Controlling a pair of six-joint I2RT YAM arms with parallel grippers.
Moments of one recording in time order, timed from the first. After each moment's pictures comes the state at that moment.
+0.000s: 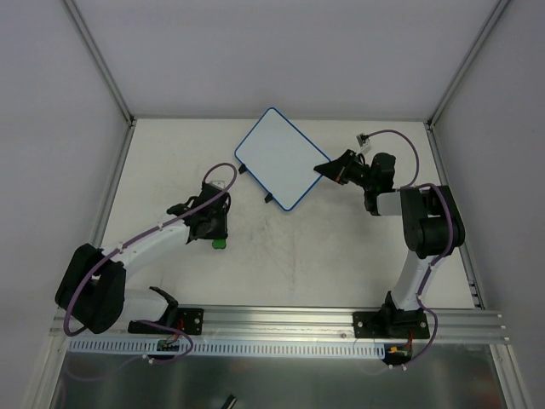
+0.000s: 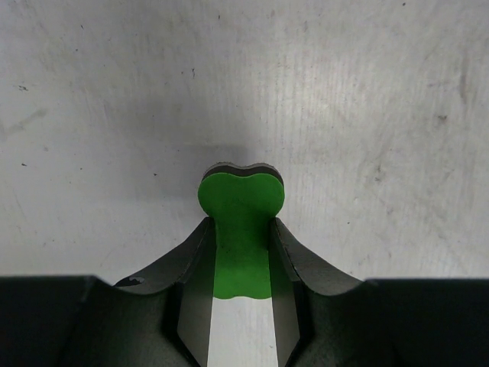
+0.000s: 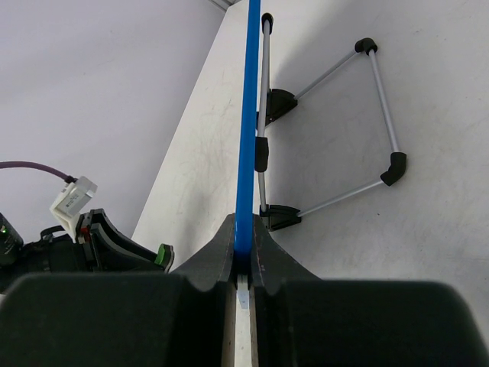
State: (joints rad) left arm -0.54 1.28 0.74 -0.50 -0.19 -0.49; right arm 0.13 1.89 0.85 0.94 -0.80 0.86
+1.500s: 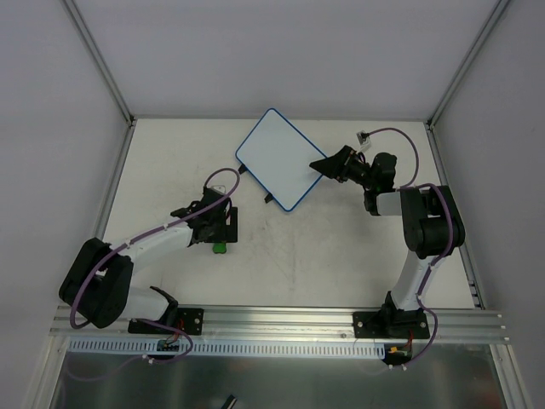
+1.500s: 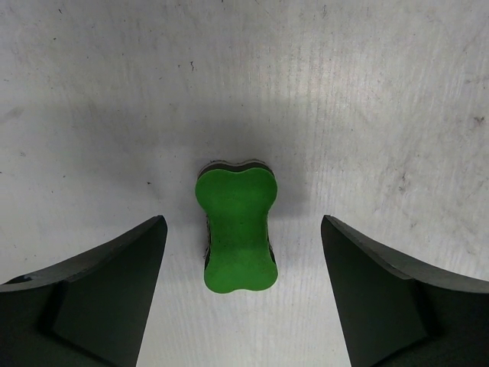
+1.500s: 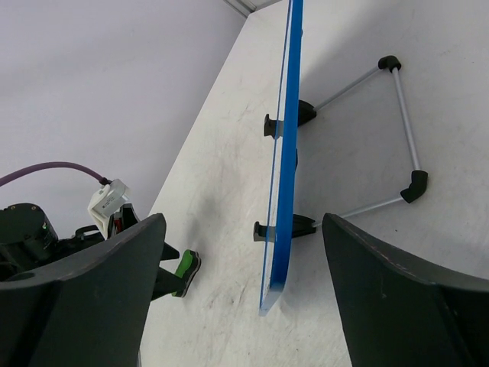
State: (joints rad) left arm -0.54 1.34 0.68 -0.41 -0.19 -0.49; right arm 0.14 1.89 0.85 1.01 -0.82 0.88
